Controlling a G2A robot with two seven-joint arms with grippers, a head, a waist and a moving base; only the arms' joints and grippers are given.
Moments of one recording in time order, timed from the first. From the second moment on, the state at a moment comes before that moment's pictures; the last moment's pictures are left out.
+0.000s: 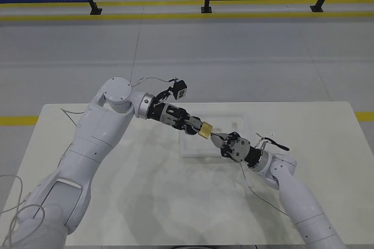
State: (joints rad) left arm 0.64 -1.25 -0.95 -1.07 -0.43 -0.04 -1.54; right arm -1.38 -1.18 1.20 -1.51 1.57 0.72 0.70
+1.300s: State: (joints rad) left arm 0.64 -1.25 -0.95 -1.07 -0.43 -0.04 -1.54; right arm -1.38 -1.18 1.20 -1.50 1.70 0.81 0.60
